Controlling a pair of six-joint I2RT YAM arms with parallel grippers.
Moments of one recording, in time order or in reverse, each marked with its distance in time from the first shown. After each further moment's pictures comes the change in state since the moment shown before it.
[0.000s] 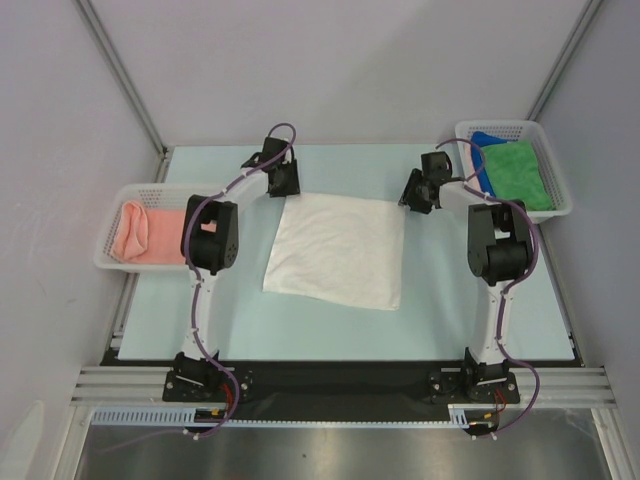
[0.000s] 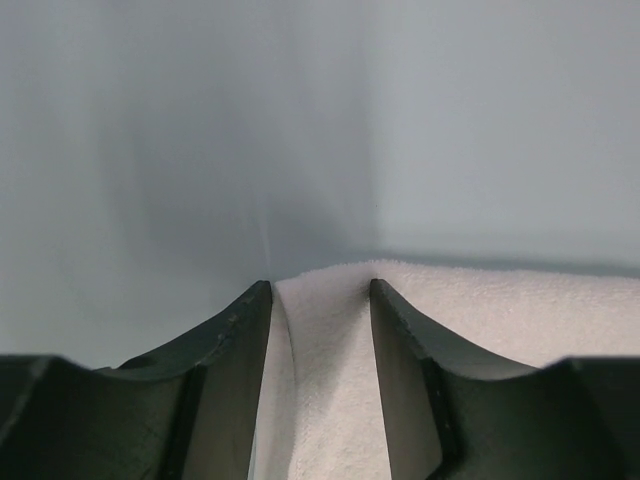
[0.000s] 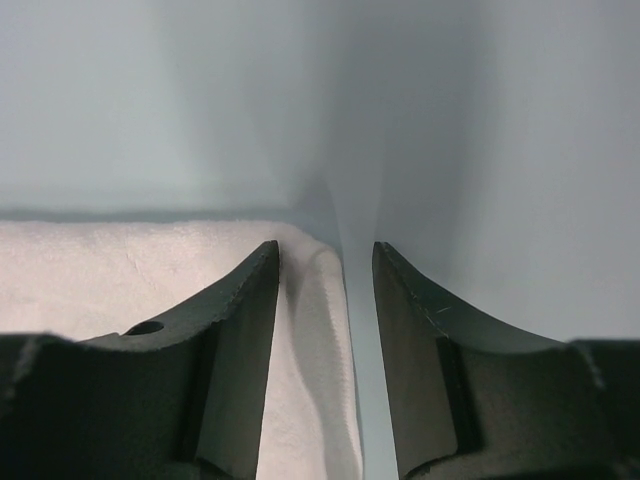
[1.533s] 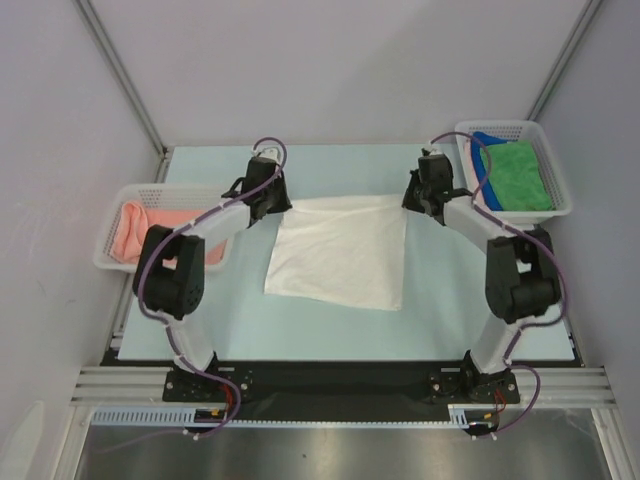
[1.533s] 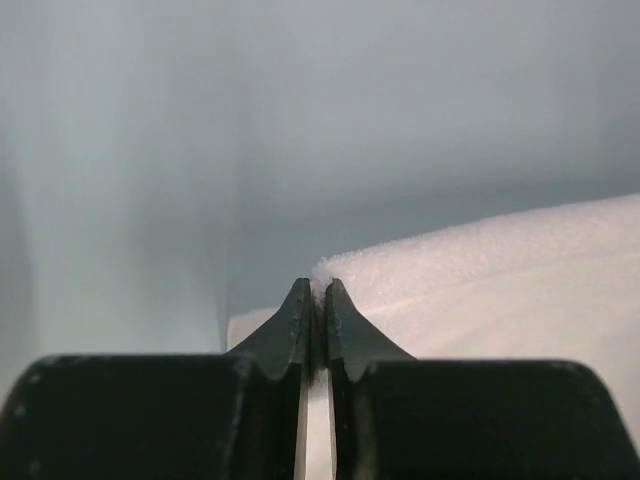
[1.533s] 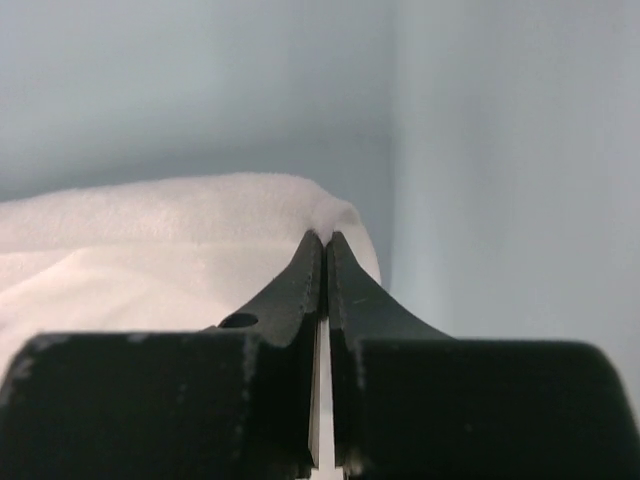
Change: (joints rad) left arm -0.049 -0.490 -0.612 0.293 -0.030 -0.043; right arm 0.088 -0.311 -0.238 0.060 0.101 -0.093
